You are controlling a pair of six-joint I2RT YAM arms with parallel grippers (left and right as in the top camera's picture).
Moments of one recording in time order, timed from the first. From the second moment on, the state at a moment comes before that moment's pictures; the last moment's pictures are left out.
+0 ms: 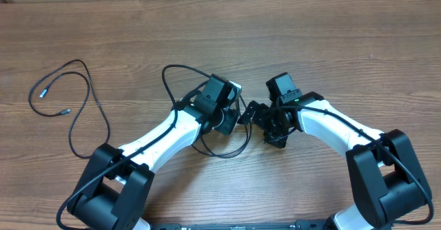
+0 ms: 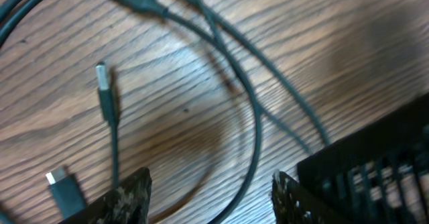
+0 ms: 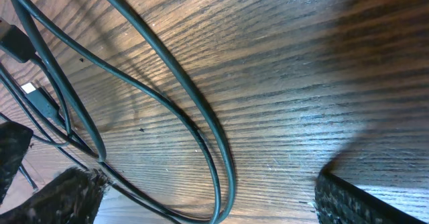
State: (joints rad) left arm -0.58 1.72 1.00 -0.38 0.06 -0.10; right arm 0.41 1.75 0.95 -0.54 -0.42 0.91
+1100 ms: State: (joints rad) left arm -0.58 1.78 1.00 -0.41 0.02 -0.01; right arm 0.41 1.75 0.95 -0.54 -0.42 0.91
